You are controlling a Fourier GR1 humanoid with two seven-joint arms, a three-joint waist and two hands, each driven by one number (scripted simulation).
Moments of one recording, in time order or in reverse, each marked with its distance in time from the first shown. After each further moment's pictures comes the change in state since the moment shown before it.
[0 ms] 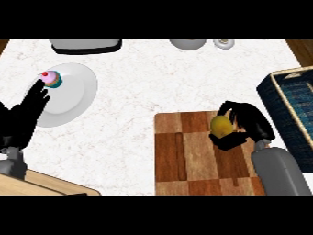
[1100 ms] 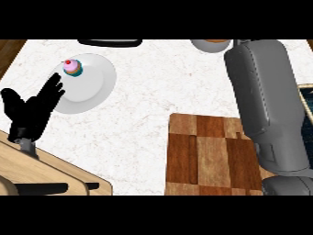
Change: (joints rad) left arm -0.065 -0.024 -0.048 0.021 0.002 -0.031 0.018; right arm -0.809 0.094 -0.260 0.173 0.688 -0.584 1.137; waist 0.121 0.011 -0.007
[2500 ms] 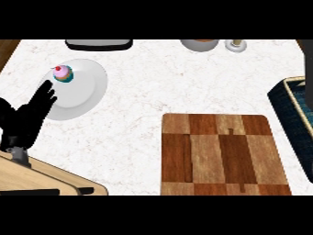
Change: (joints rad) left arm 0.063 0.009 0.029 -0.024 0.000 -0.003 -0.012; right arm -0.131 -0.264 -0.267 0.222 0.353 0.090 0.063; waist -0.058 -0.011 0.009
